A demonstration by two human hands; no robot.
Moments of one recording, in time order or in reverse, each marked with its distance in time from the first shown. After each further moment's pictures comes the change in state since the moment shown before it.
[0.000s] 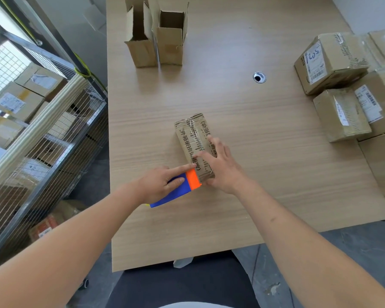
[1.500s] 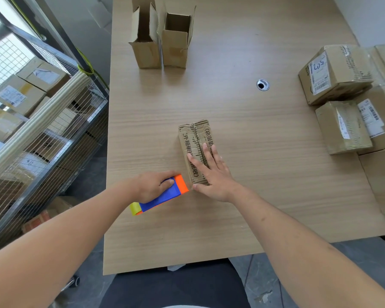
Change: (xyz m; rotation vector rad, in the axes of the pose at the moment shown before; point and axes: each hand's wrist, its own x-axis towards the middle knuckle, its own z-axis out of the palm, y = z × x) left_hand 0.003 -0.002 -0.017 0.050 -0.225 -0.289; right_hand 0.014 0.010 0.023 -0.005 -0.228 0.004
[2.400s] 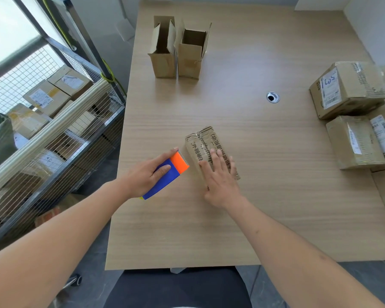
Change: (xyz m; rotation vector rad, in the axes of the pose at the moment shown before) left_hand -0.036 0.001 -0.017 -0.226 0.408 0.063; right_hand -0.003 -0.019 0.004 -0.310 0.203 0.068
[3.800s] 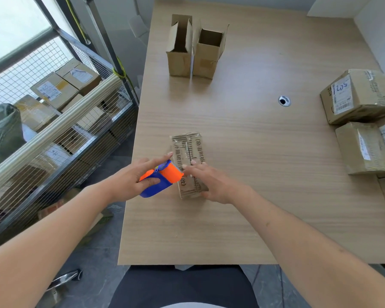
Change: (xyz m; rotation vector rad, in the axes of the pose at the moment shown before) left_hand -0.053 -0.047 -0.039 -0.109 -0.074 0.091; right_hand 0.023 -0.040 -0.025 0.289 -0.281 -0.445
